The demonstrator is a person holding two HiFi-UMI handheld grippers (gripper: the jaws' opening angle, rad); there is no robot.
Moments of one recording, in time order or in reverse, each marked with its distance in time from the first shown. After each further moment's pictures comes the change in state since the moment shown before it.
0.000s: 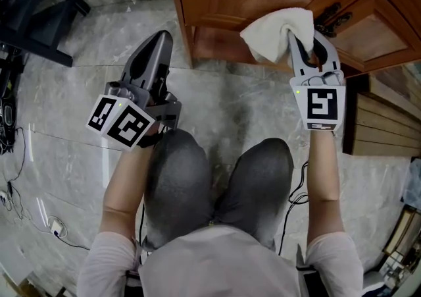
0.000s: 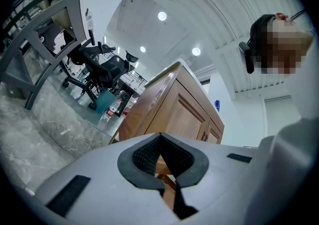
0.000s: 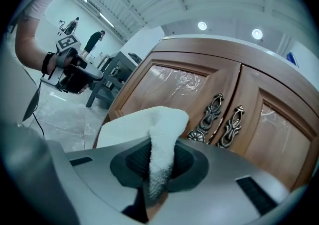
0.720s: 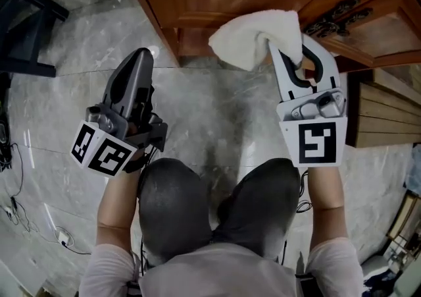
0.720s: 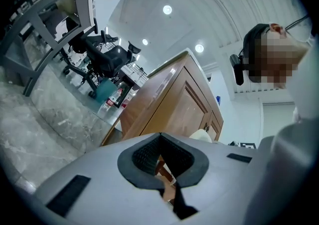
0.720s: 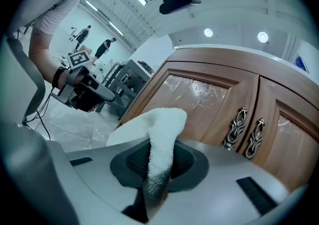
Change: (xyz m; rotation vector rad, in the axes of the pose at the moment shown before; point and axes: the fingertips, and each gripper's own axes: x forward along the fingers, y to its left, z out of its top) left arm 0.013 0.026 -0.045 -0.068 0.089 -0.029; right arm 0.007 0.039 0.009 -0.009 -0.065 0.095
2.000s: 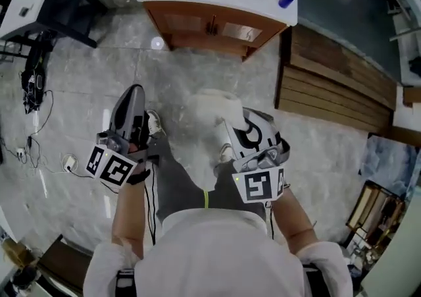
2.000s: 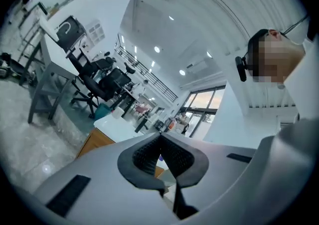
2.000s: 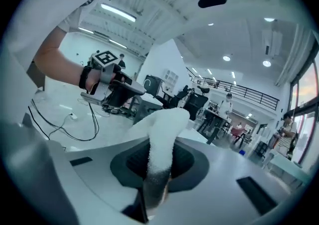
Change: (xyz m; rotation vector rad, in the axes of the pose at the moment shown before) left arm -0.097 -0.592 0.356 -0.089 -0.057 0.235; right arm -0.471 -0.229 0.430 0.064 0.086 0.276
